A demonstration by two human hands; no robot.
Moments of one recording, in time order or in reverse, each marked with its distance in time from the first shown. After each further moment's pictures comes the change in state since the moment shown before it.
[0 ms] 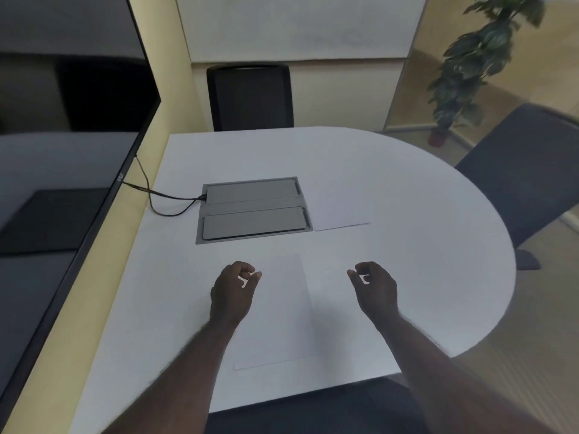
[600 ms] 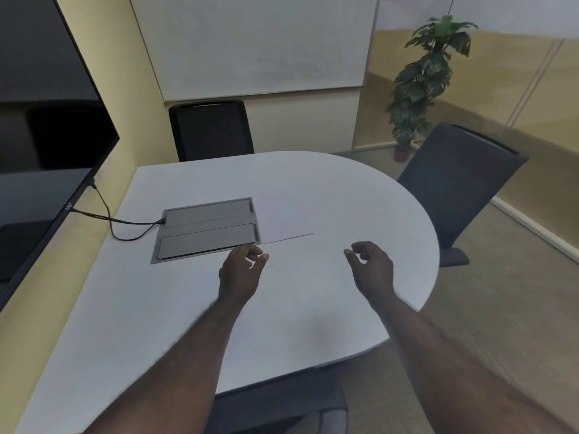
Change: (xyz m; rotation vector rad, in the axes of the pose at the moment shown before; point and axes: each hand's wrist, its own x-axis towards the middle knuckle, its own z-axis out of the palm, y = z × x) left_hand -0.067 0.169 0.095 -0.090 -0.006 0.147; right_hand 0.027 0.027 -0.187 0.146 0.118 -0.115
